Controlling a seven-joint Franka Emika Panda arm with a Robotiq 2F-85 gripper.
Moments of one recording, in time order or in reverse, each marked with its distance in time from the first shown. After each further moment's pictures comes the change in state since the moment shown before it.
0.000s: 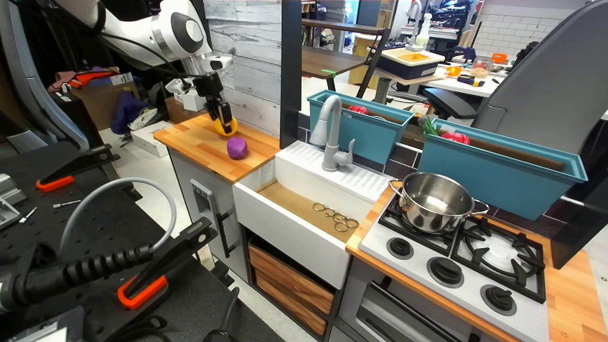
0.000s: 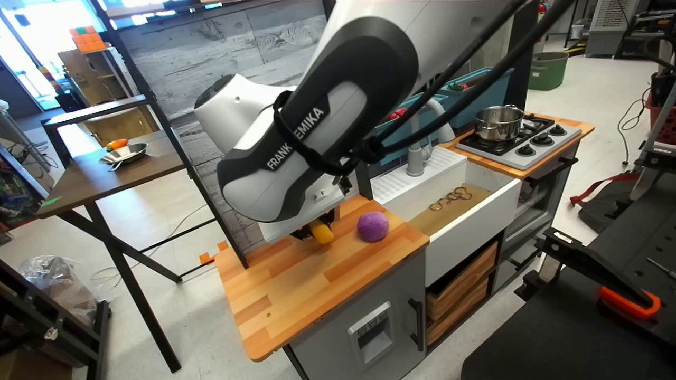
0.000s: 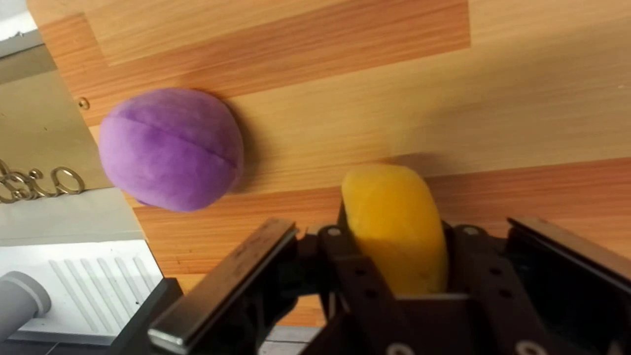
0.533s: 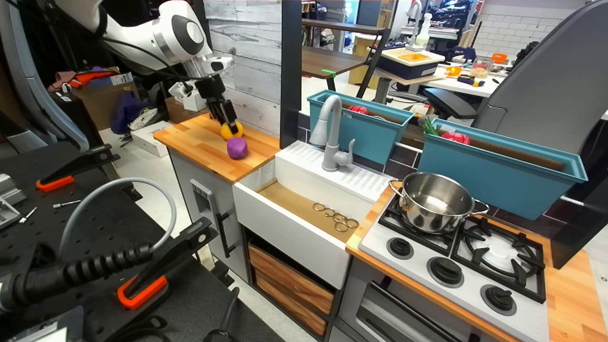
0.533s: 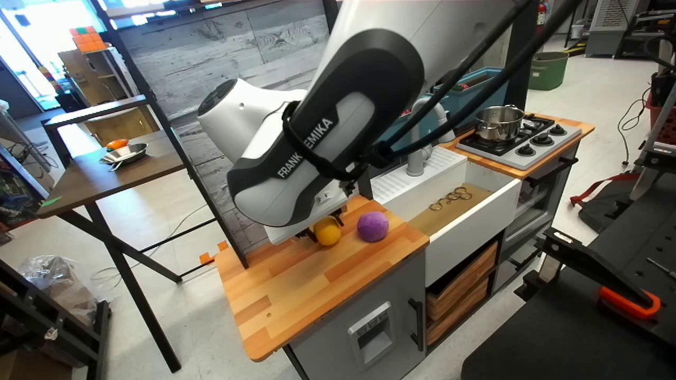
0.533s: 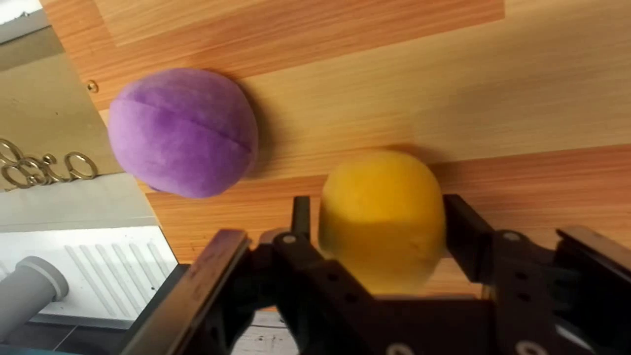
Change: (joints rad) arm 0.007 -0.003 -0.024 -0.025 -0.036 0.031 0.040
